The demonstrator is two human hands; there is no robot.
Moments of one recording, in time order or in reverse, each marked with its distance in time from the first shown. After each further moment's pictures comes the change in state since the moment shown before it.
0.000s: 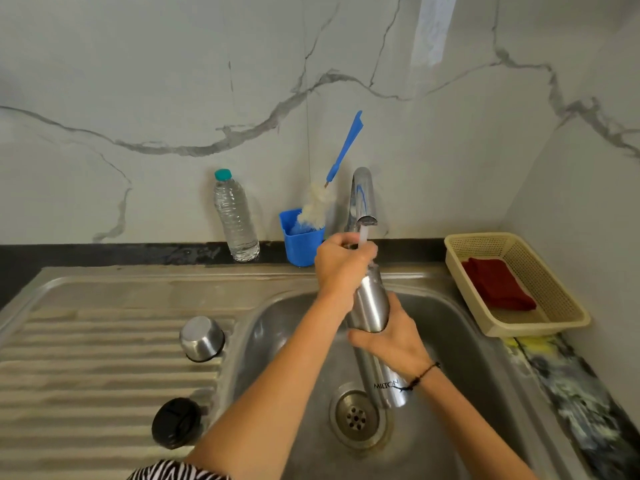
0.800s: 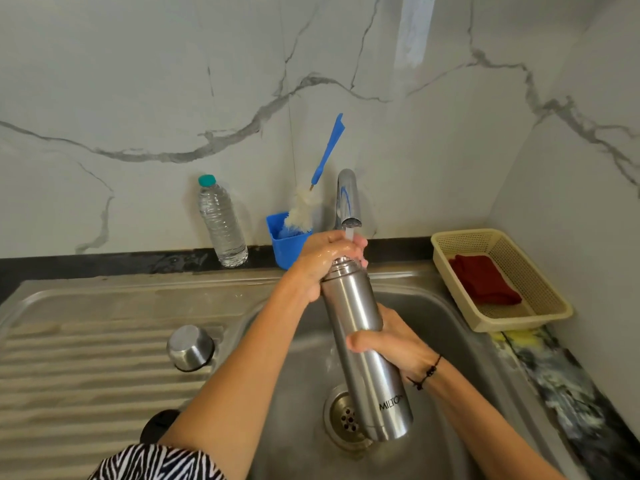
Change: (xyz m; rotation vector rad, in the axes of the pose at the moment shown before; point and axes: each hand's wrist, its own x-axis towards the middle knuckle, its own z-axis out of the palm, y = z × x) left_hand 0.013 0.020 -0.026 -0.082 -0.518 -0.118; right_hand -0.003 -0.003 -0.021 0.262 -0.361 0.043
